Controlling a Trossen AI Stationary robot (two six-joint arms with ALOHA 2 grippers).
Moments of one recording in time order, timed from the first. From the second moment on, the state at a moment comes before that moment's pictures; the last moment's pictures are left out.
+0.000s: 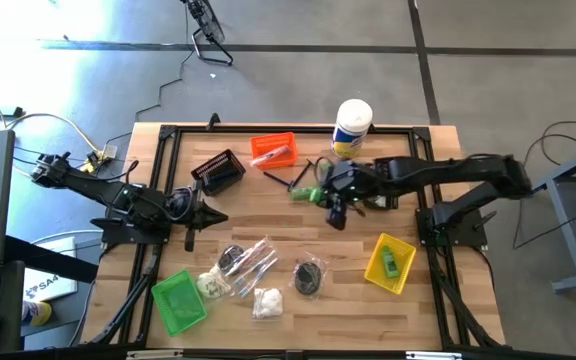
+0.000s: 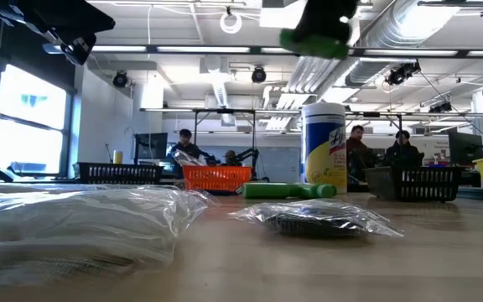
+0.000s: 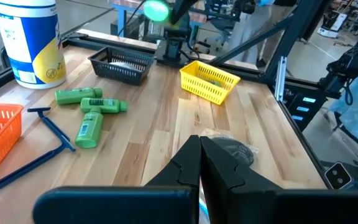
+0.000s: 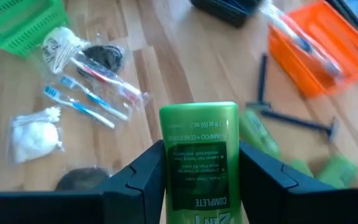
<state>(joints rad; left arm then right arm) -0.35 0.51 0.44 -0.12 -0.35 -0.29 0.02 1.42 1.30 -0.71 0.11 0.31</state>
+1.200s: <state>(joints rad) -0.35 0.51 0.44 -0.13 -0.35 -0.29 0.50 1.27 0.93 -1.04 0.28 1.54</state>
